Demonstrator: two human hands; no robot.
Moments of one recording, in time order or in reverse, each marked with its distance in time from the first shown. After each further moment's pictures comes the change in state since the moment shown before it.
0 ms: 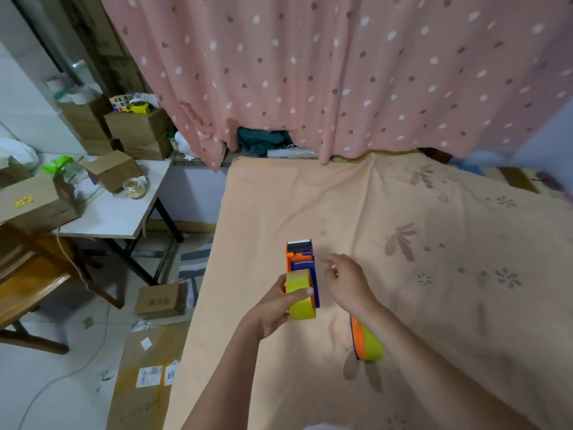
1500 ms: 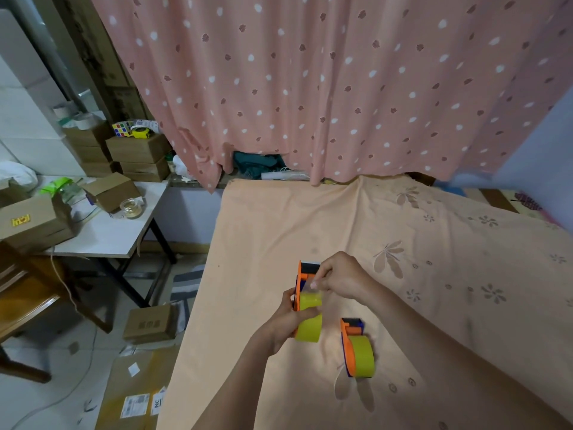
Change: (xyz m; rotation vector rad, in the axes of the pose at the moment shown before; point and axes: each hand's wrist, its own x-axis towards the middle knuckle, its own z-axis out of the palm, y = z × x) left_hand 0.012 -0.009 0.033 0.193 0.043 -0.002; right_hand 0.016 -0.028 -0.057 -0.036 -0.253 0.073
